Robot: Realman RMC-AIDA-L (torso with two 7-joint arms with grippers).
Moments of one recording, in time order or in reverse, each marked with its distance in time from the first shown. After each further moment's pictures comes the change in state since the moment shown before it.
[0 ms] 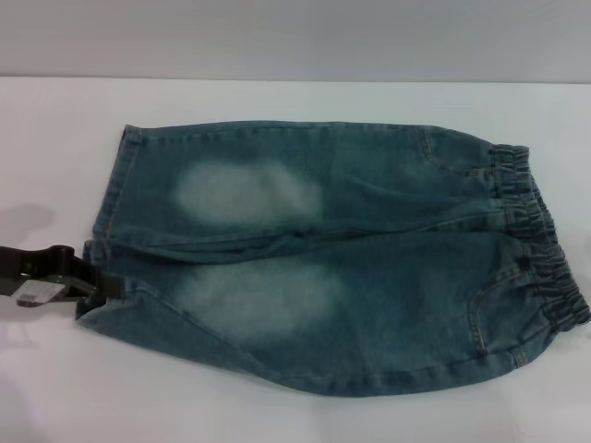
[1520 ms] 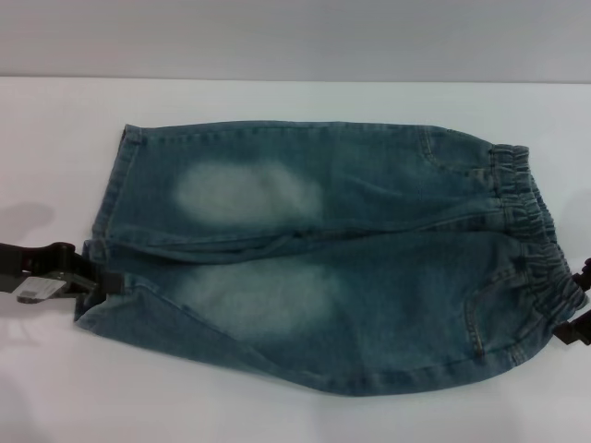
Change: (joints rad) left arm -0.002 -0.001 0.000 -0.003 0.000 -0.025 0.002; right arm 0.041 0.038 -0.037 0.045 0.049 0.014 -0.010
